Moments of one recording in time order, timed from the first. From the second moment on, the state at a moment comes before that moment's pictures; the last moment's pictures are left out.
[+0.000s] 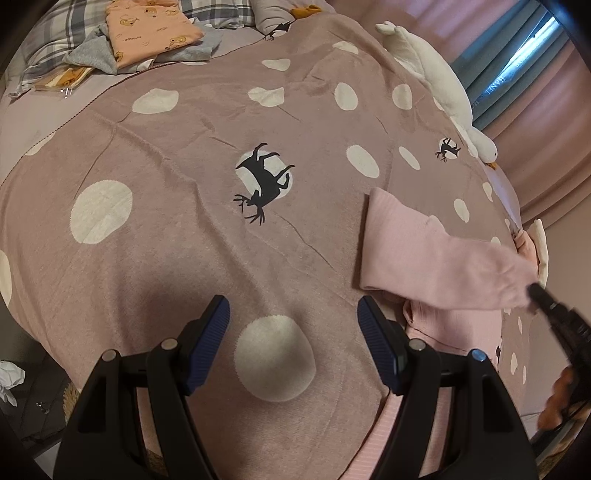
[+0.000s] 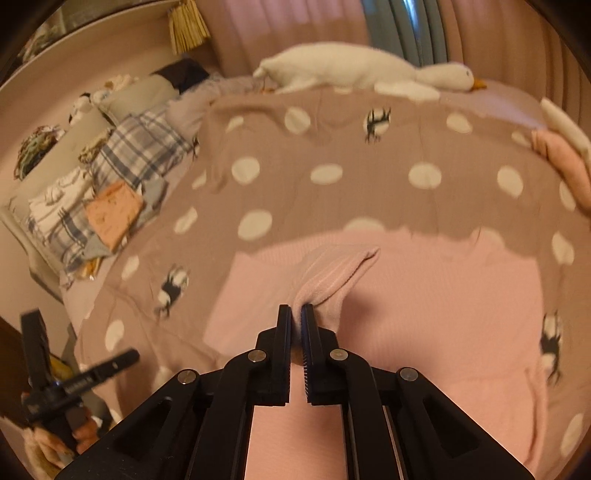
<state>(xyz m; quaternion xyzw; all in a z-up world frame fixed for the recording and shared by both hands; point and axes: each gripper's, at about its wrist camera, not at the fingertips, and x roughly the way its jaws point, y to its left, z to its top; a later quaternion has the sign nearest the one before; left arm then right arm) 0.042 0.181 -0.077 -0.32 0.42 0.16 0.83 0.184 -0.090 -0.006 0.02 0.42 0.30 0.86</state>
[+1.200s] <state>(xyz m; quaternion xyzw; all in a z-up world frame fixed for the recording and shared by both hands) 0.072 0.150 -0.074 -0.30 0.44 0.13 0.84 0.207 -0.140 0.061 0.03 0.33 0.25 0.91</state>
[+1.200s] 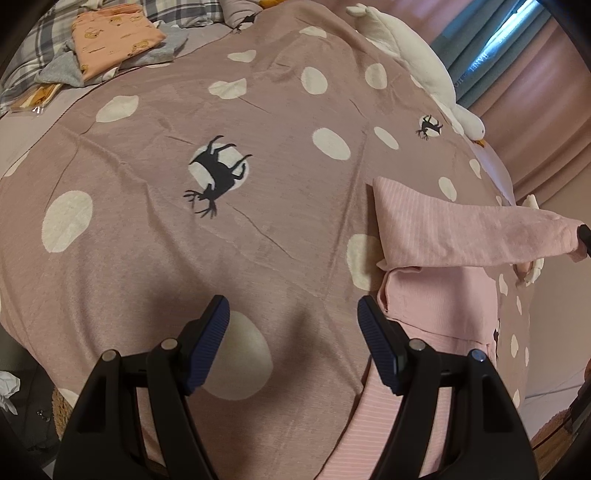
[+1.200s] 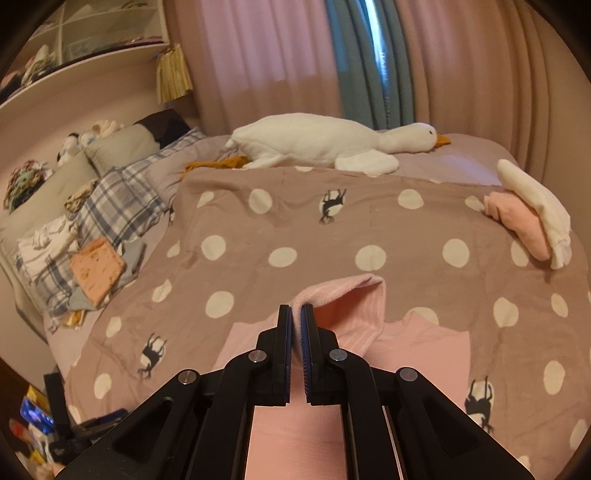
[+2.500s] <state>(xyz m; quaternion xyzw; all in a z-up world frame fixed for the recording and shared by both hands) 0.133 0.099 -0.075 -0.26 0.48 0.09 0.83 0.238 -0.220 0.011 0.06 0.37 0.16 0.91</state>
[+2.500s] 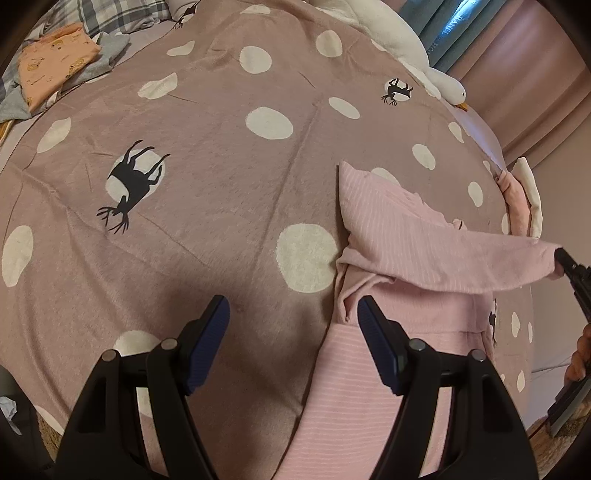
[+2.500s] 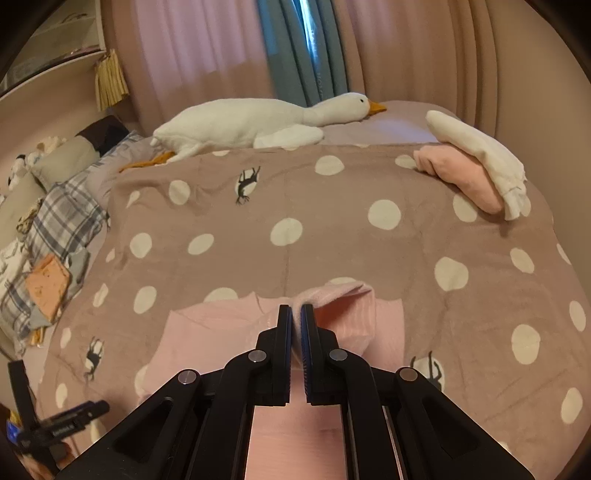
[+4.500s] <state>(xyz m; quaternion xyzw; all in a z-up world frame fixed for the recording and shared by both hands) 0.224 0.058 -0.135 -0.25 0.53 0.04 0.81 0.233 -0.283 -0.127 0.09 0.51 0.10 0.85</state>
